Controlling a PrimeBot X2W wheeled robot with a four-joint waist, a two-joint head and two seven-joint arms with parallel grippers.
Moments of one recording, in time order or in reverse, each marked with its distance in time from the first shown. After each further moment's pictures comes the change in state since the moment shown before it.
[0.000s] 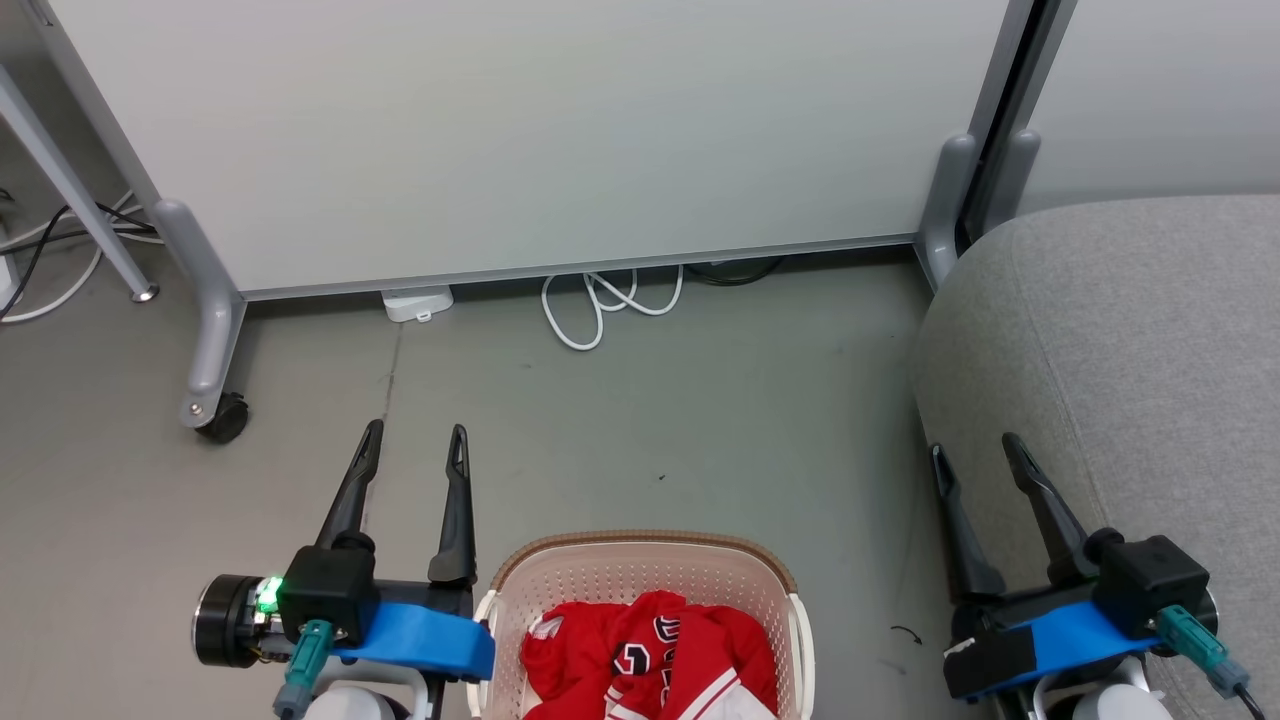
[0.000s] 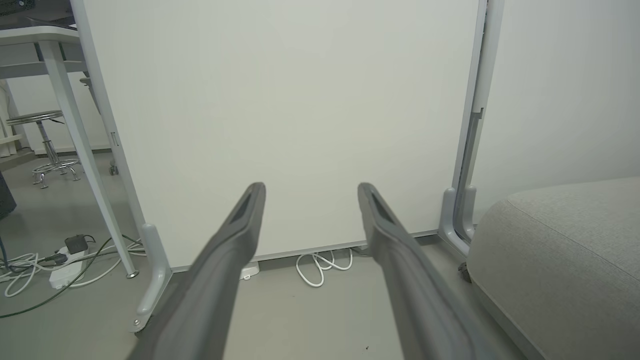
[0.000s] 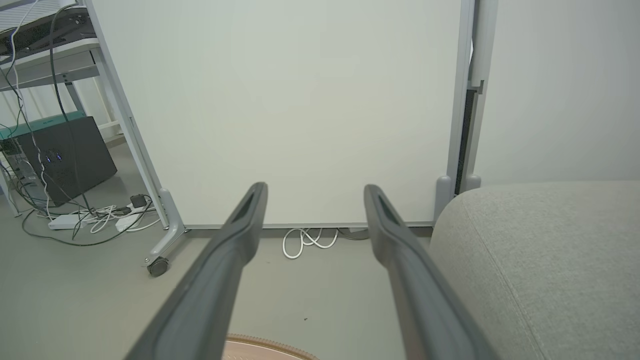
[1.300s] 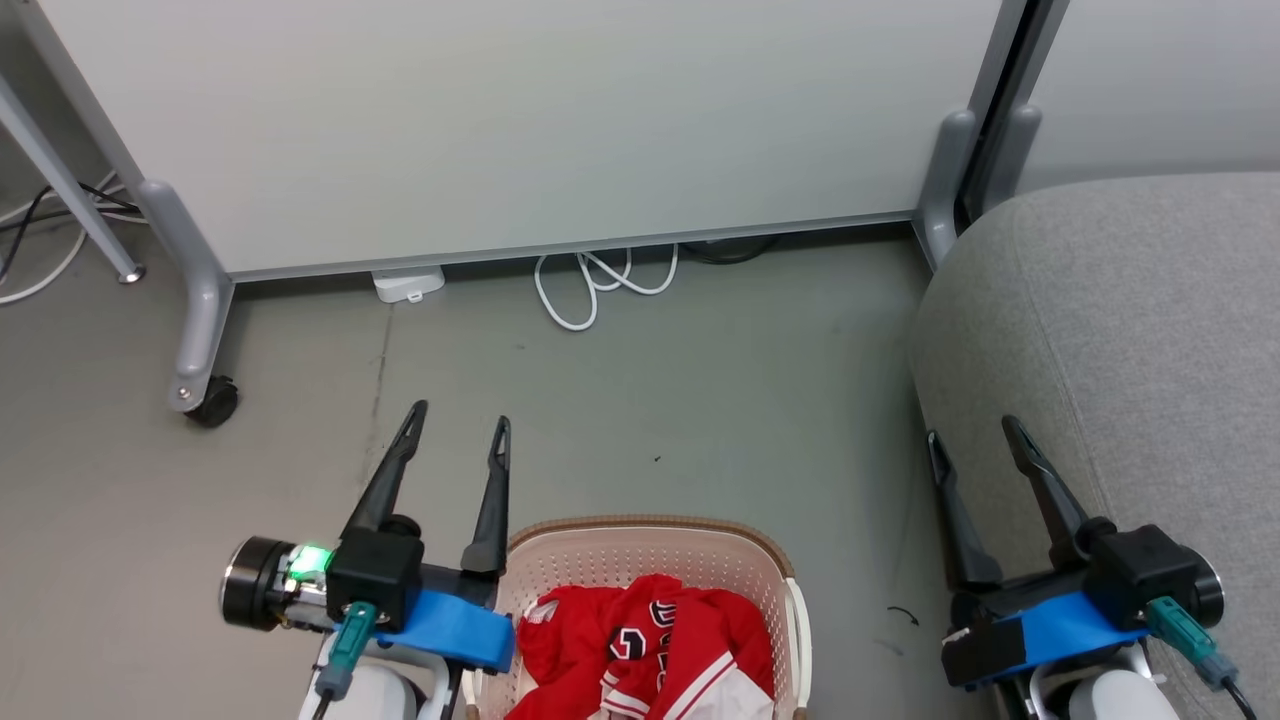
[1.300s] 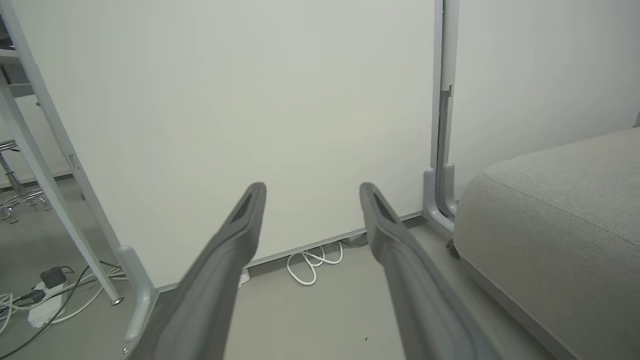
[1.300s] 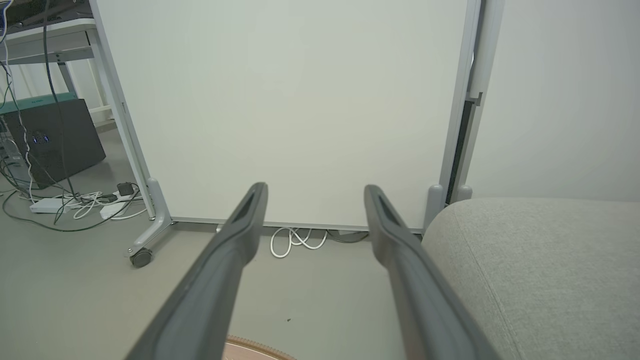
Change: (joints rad) left arm -0.042 0.007 -0.036 0.035 0.084 -0.037 -0.018; right arm -0.018 -0.001 -0.004 -0.003 -0.086 0.000 -0.019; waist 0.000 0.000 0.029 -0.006
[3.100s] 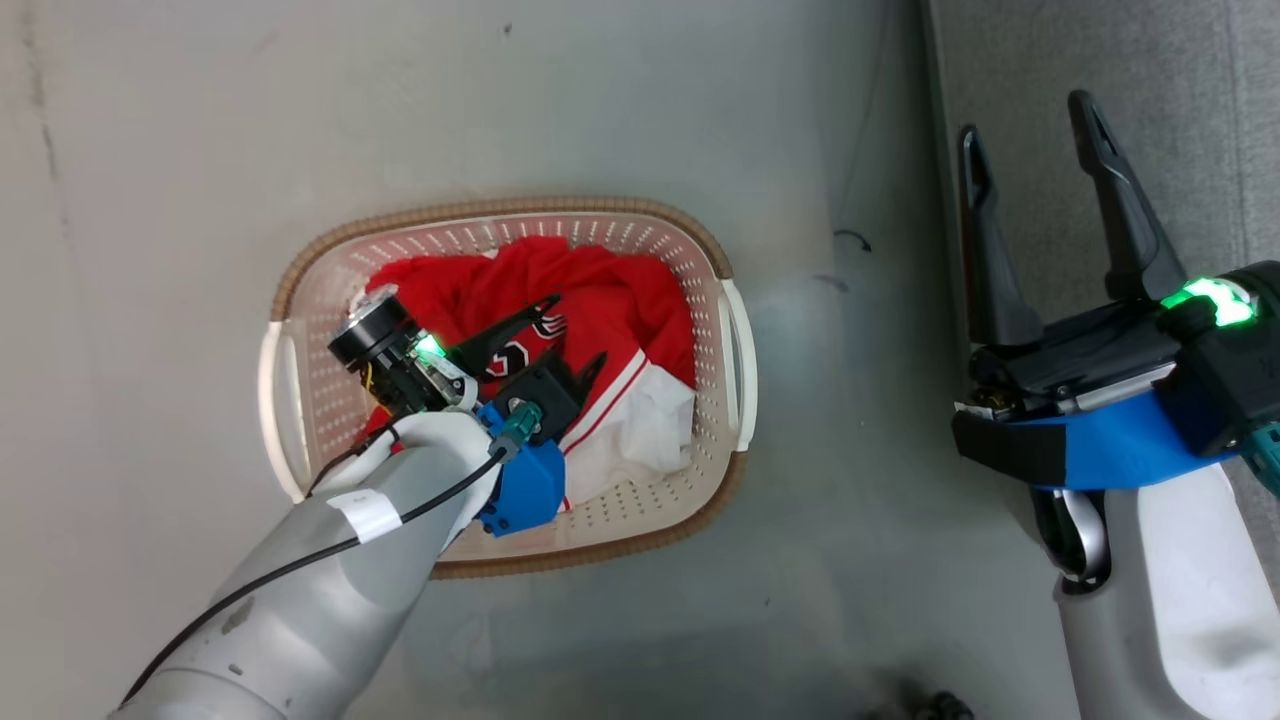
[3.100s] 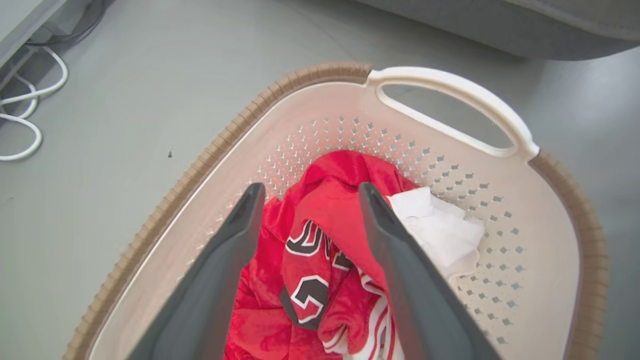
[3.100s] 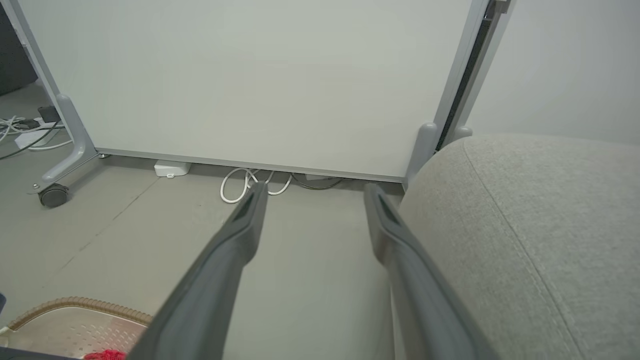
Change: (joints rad) left arm -0.689 0.096 -0.684 0.722 -0.061 -0.101 -0.001; right arm -0.340 -0.001 0.014 -0.191 -0.085 0.001 0.000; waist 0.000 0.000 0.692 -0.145
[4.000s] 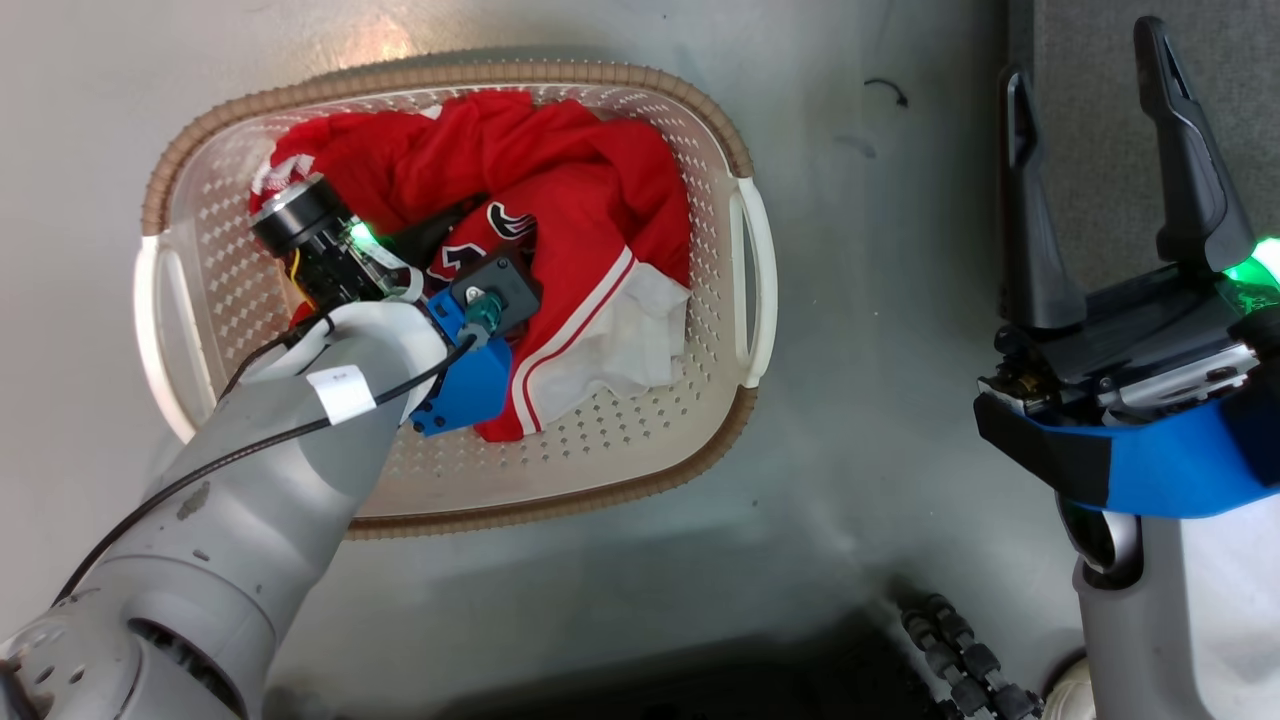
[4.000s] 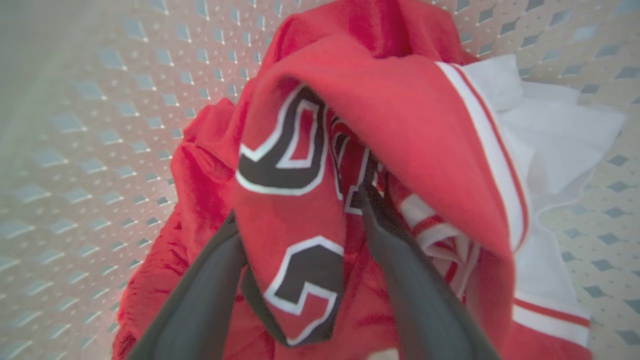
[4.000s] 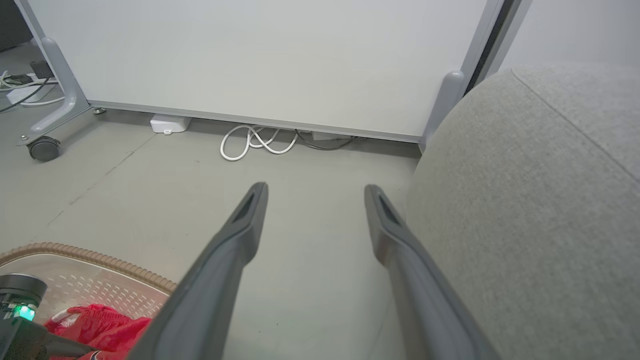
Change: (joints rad) left arm -0.248 -0.008 -0.195 0.266 -0.067 0.000 0.000; right arm -0.019 0.000 0.008 -0.158 -0.019 0.000 0.000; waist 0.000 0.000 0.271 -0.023
